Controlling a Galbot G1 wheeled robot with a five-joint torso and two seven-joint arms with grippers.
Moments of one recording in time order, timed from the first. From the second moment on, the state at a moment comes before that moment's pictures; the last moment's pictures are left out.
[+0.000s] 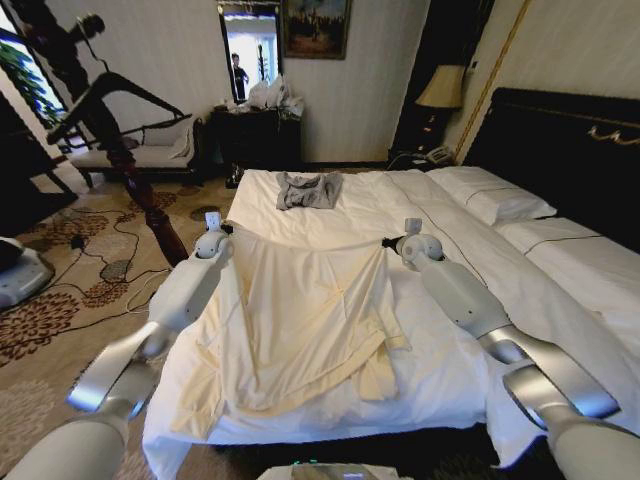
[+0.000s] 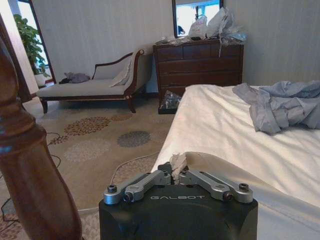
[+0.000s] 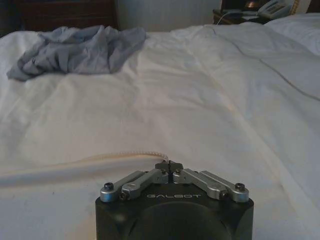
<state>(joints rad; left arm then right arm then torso) 0.21 -1.15 0.02 -1.03 -0.72 0.40 -0.48 -0.27 0.97 -0.10 1.17 1.03 -0.59 0.37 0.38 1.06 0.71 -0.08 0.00</state>
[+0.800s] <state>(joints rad) 0.45 -1.02 0.05 -1.32 -0.71 0.51 -0.48 -0.48 0.87 -0.14 1.42 0.96 -0.55 0.27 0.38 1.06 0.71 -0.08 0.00</state>
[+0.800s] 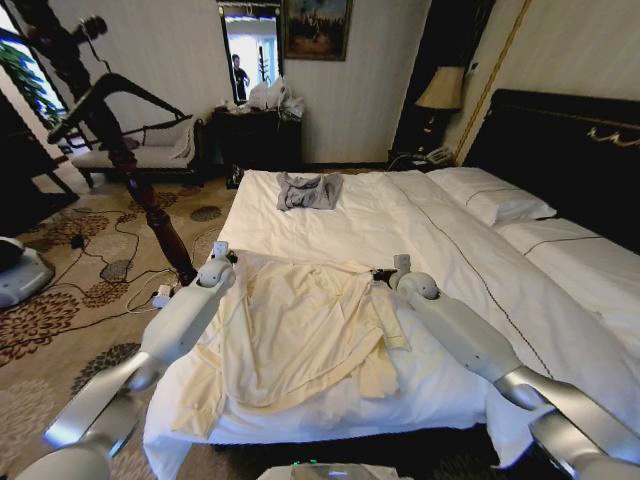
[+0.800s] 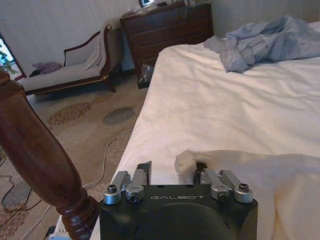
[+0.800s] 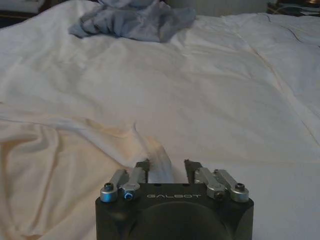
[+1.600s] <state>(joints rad) 0.80 -0.74 0.00 -1.68 -0.73 0.45 -0.39 -0.80 0.70 -0.02 1.72 0.85 -0.49 0.15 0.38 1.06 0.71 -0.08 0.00</state>
